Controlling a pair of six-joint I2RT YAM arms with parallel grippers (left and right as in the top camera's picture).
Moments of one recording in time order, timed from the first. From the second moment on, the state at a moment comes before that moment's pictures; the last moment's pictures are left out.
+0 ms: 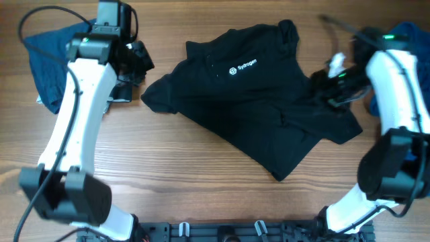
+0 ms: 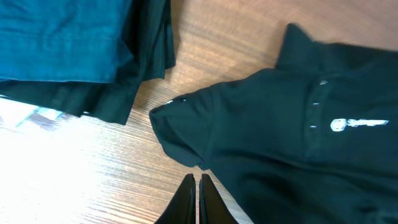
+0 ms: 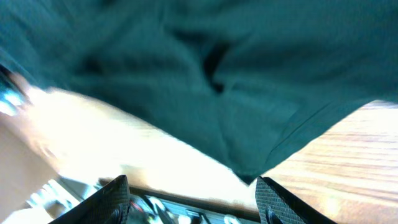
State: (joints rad) left arm -0.12 1.74 1.67 -1.12 -0.04 -0.52; right arm -0.10 1.86 1.55 -1.45 -0.46 0.19
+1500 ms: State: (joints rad) left arm -0.12 1.84 1.15 -0.75 0.14 -1.00; right arm 0.39 1.58 0.82 -0.88 -0.13 0.30
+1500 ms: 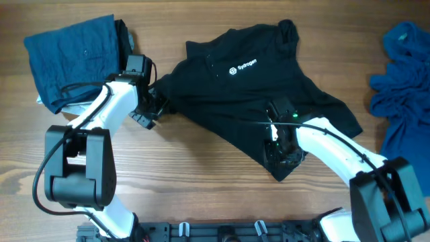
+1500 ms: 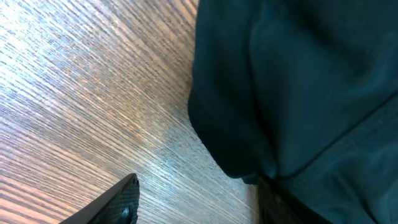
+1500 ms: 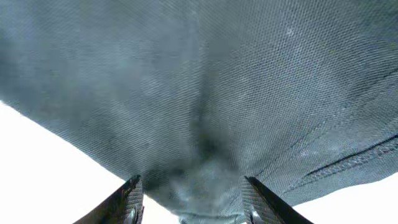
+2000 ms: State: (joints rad) left arm -0.12 1.87 1.13 -0.58 0.14 -1.05; right arm 0.56 1.50 0.82 -0.90 -0.06 0.37
